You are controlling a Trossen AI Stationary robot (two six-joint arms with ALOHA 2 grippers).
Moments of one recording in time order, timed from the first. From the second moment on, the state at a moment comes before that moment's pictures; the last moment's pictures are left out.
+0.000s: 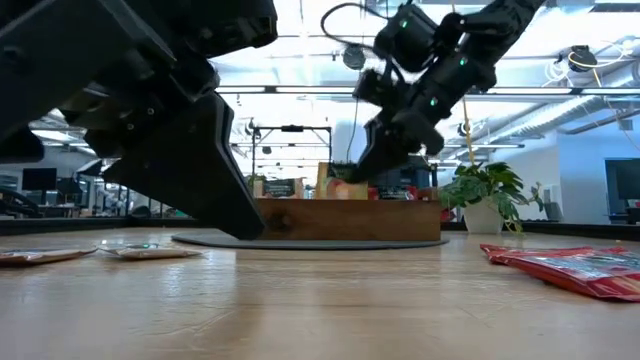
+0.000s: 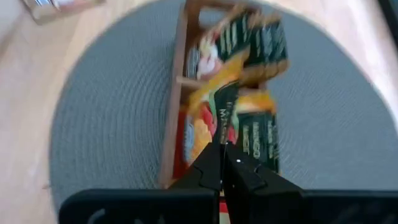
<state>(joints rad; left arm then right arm) -0.61 2.02 1.22 -0.27 -0.55 -0.52 -0.12 1.62 0.87 0.01 0.02 -0.27</state>
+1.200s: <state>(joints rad) -0.61 2.02 1.23 -0.31 -0.55 -0.39 -0.01 1.29 0.87 -0.11 0.24 -0.25</state>
